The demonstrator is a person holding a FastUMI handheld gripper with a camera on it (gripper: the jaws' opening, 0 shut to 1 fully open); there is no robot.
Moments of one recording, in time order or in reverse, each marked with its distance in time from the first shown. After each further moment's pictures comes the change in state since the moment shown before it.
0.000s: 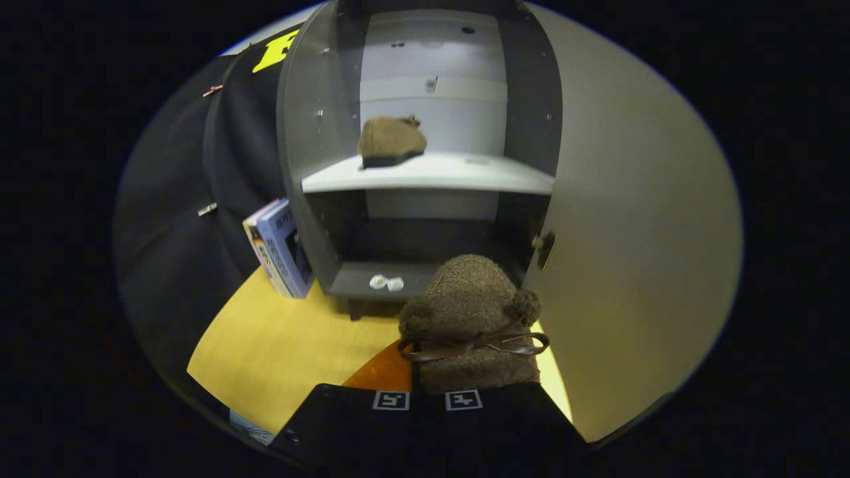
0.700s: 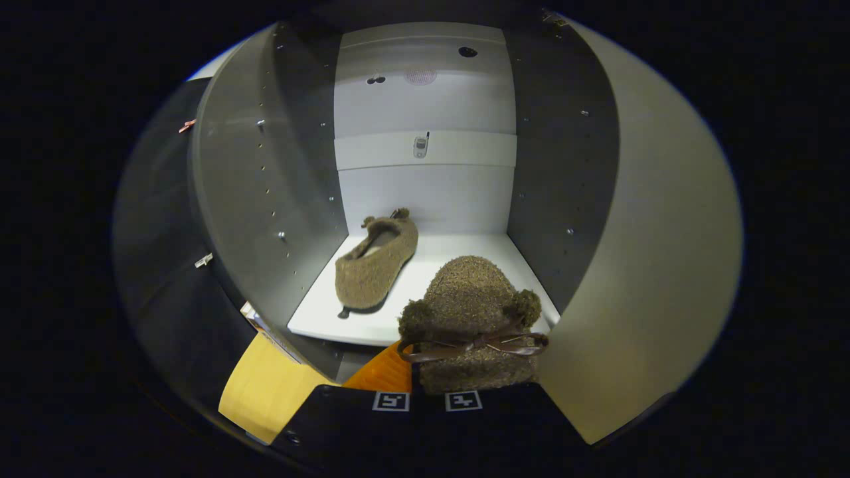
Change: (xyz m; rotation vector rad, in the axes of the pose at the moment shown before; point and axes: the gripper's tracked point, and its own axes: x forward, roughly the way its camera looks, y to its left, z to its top) arm 0.063 -0.004 0.175 0.028 -0.036 0.020
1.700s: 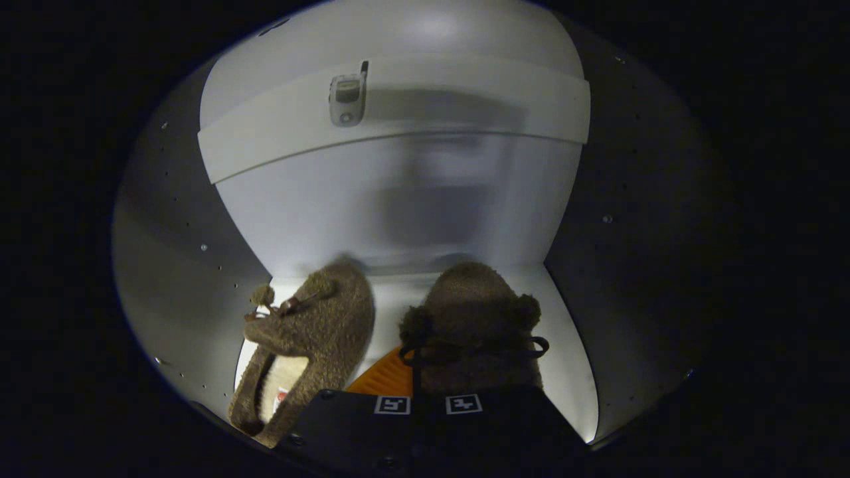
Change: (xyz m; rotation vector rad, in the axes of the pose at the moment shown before) arm 0.223 -0.025 0.047 0.087 0.205 -0.031
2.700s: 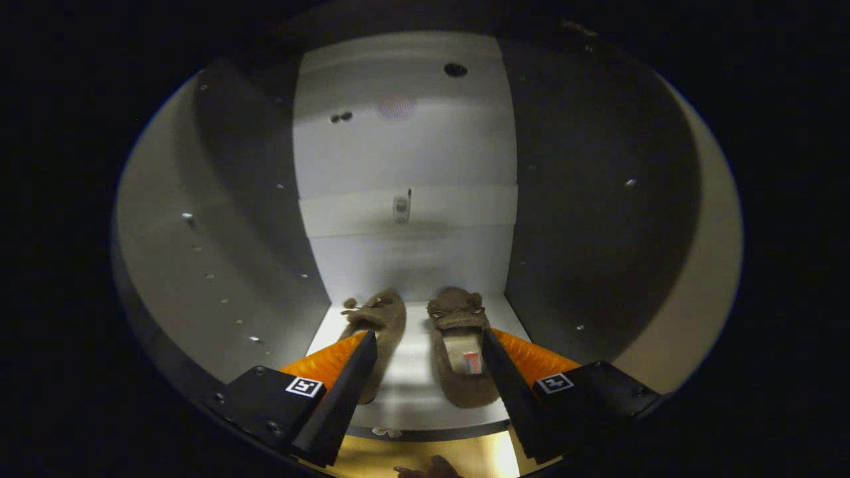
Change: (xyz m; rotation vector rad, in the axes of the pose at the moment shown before) arm -0.225 0.024 0.009 -0.051 -0.355 0.036
